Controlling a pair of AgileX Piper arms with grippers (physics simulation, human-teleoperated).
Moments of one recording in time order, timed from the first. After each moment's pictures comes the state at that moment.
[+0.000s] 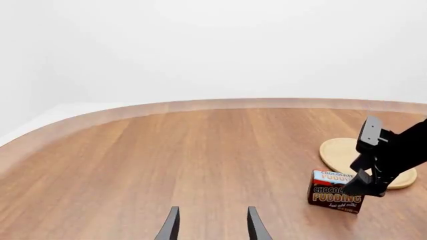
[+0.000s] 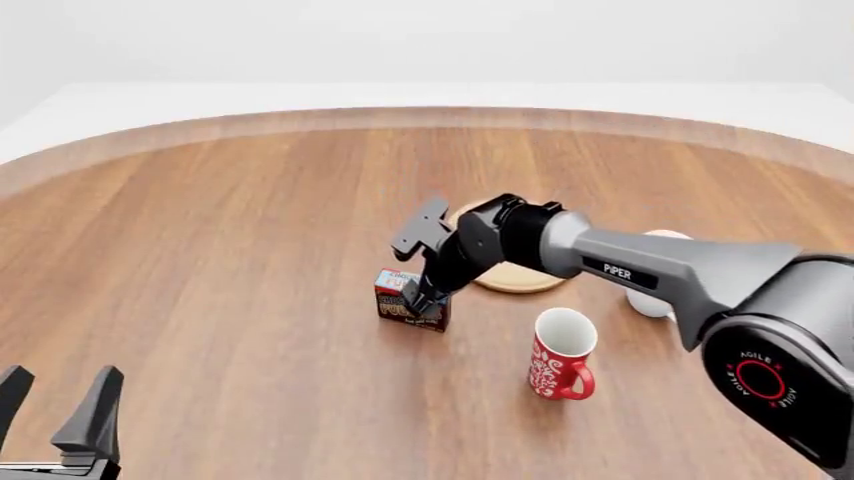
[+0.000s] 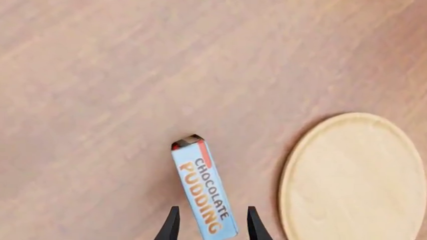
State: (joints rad) left arm 0.00 0.01 0.00 0.00 0.00; right arm 0.62 2.04 -1.51 0.57 -0.36
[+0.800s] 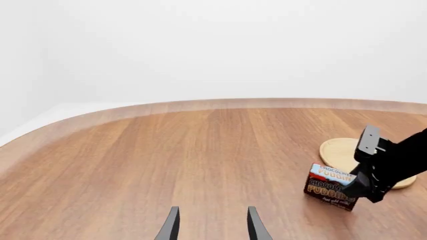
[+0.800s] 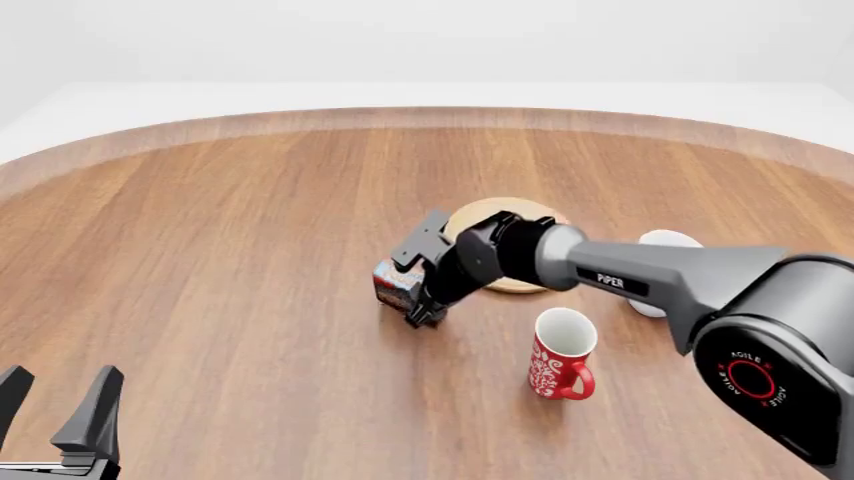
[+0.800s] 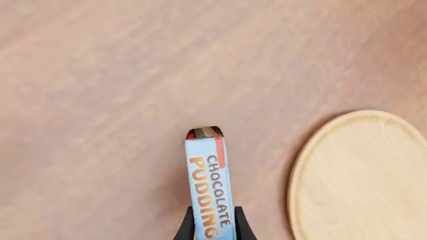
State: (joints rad) left arm 0.00 0.01 0.00 0.00 0.00; right arm 0.62 2.05 -1.45 0.49 -0.32
